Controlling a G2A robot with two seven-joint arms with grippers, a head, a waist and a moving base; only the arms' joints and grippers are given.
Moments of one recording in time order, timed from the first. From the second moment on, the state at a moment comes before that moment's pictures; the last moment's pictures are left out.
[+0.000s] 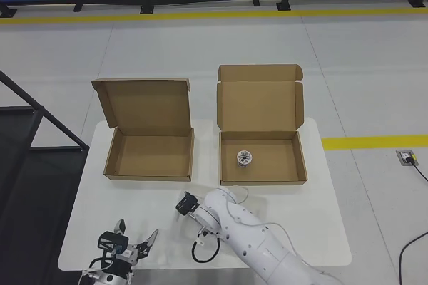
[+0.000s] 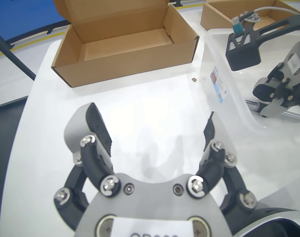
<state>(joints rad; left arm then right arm) 1.67 -1.23 -1.54 -1.63 1.43 -0.12 0.30 -0.53 -1.75 0.68 -0.83 -1.18 -0.13 1.29</state>
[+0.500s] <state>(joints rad) 1.67 -1.23 -1.54 -1.63 1.43 -0.12 0.29 -0.52 -1.76 0.68 -0.80 -1.19 -0.11 1.30</state>
